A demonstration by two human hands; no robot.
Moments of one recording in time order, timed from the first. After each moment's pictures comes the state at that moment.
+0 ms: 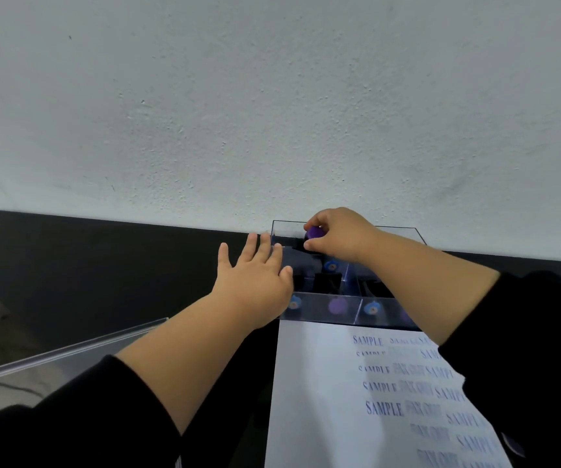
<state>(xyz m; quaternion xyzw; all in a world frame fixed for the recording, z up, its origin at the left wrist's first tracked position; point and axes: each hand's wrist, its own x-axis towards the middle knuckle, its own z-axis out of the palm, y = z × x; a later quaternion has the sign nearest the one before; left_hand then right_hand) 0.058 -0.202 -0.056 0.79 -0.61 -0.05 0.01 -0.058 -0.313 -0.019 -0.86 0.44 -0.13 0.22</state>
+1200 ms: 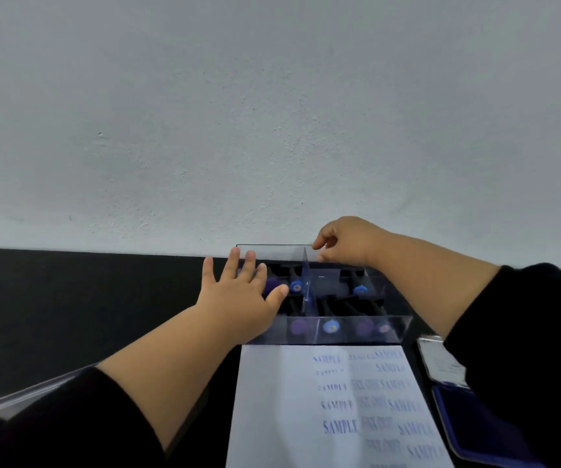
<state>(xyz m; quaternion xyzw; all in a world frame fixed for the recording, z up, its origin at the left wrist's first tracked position) 0.037 -0.216 -0.041 0.77 -0.63 -0.03 -0.07 -0.117 -0.334 0.012 -0.87 0.47 -0.06 0.14</state>
